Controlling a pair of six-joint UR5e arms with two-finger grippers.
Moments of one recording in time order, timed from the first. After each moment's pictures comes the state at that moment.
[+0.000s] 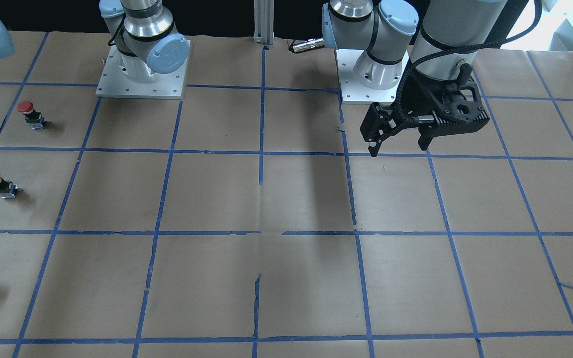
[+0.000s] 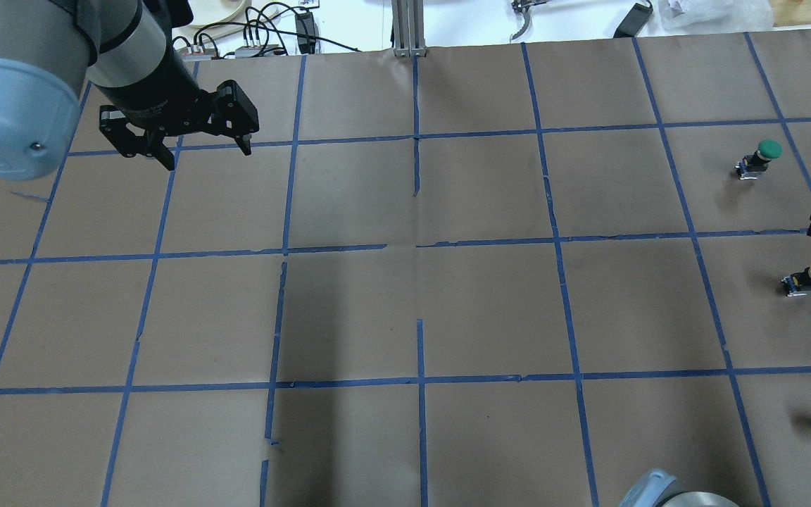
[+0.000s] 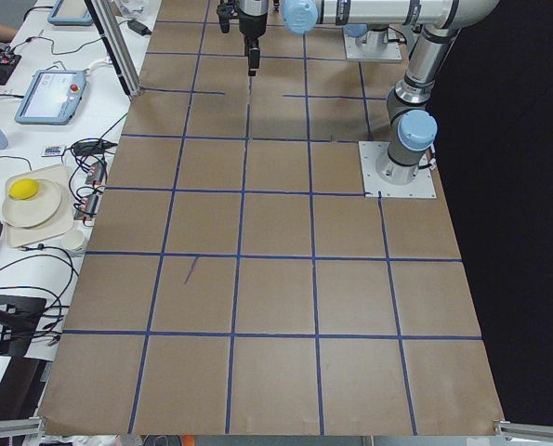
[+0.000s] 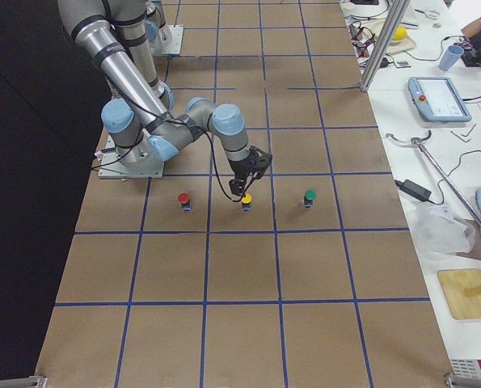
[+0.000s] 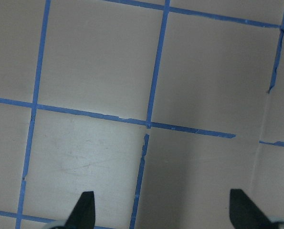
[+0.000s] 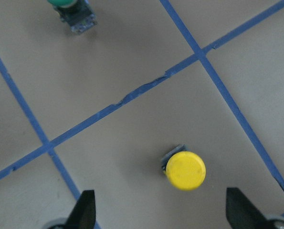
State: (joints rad) left arm -1.58 -1.60 -1.59 -1.42 1.58 -0.19; right arm 0.82 -1.56 2.02 -2.18 -1.48 -0.22
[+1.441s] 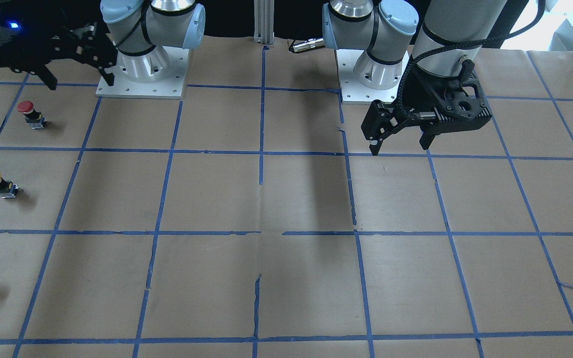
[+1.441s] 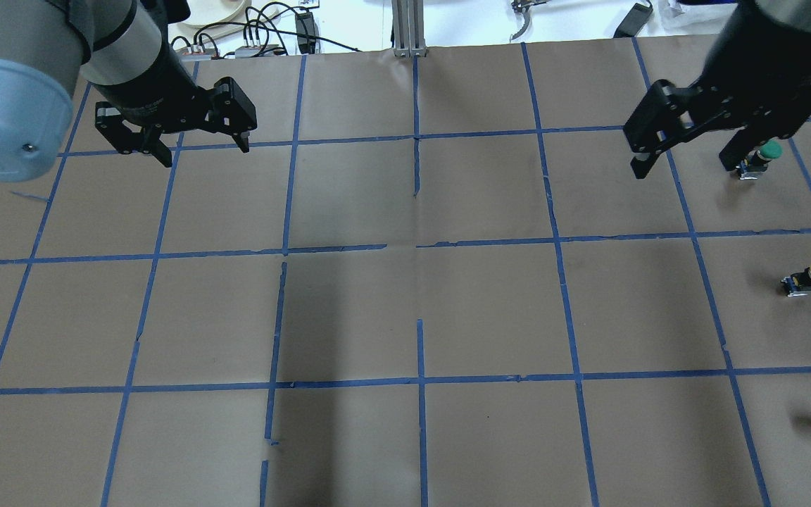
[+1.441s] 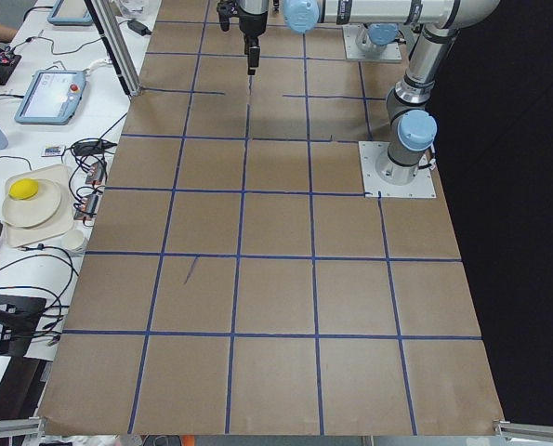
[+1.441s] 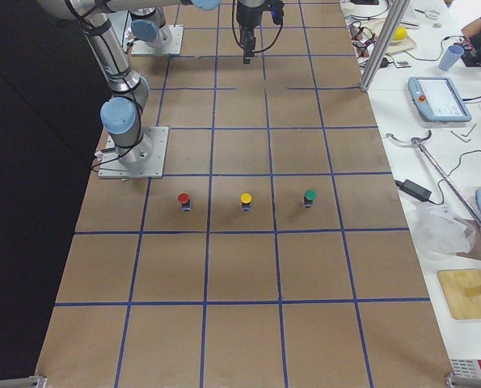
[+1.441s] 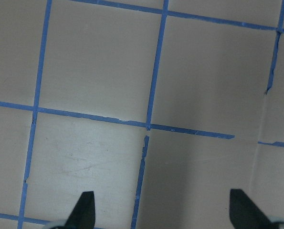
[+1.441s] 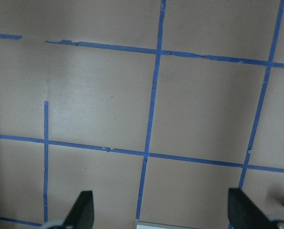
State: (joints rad) left arm -1.58 -1.59 -1.59 -1.42 1.58 -0.17; right arm 1.52 -1.64 1.50 -1.35 -1.53 -0.19
